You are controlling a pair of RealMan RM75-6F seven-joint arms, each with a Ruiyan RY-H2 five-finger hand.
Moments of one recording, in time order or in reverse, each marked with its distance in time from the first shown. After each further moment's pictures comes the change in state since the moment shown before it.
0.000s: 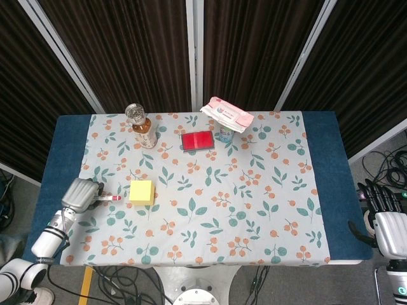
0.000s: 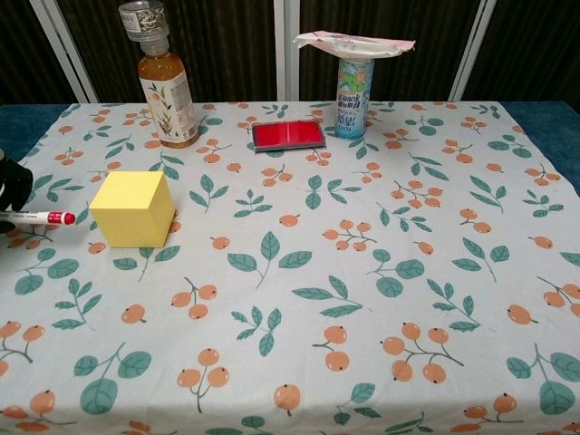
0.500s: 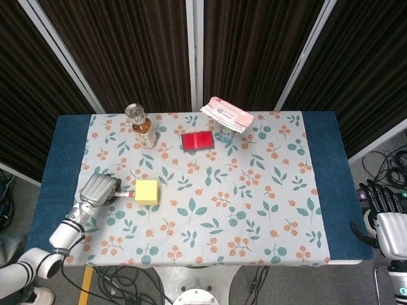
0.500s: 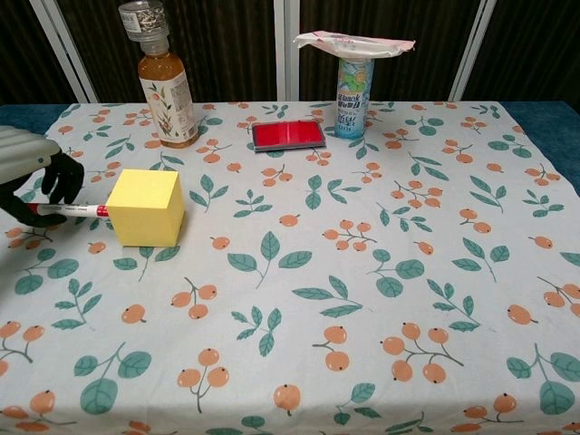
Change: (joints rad) left arm -0.084 -0.045 -0.046 -0.040 -0.016 -0.066 0.032; right arm -0.004 0.000 0.000 0.011 0.004 0.002 0.012
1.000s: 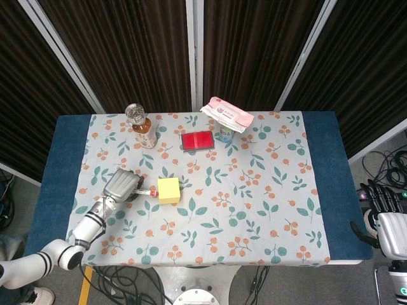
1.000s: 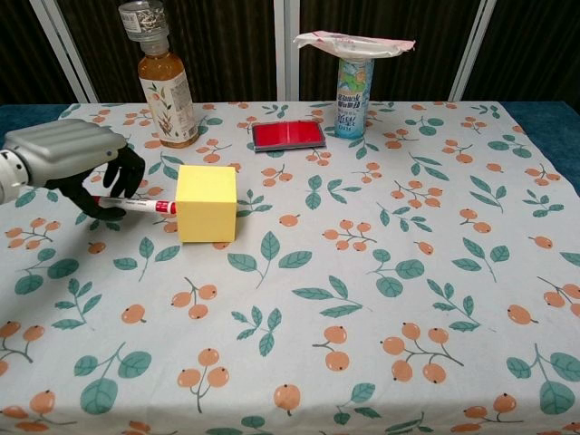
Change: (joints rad) left arm -0.098 -0.045 -0.065 -0.105 -0.079 -0.083 0.156; right arm -0.001 0.001 0.000 0.005 -0.002 0.001 0.005
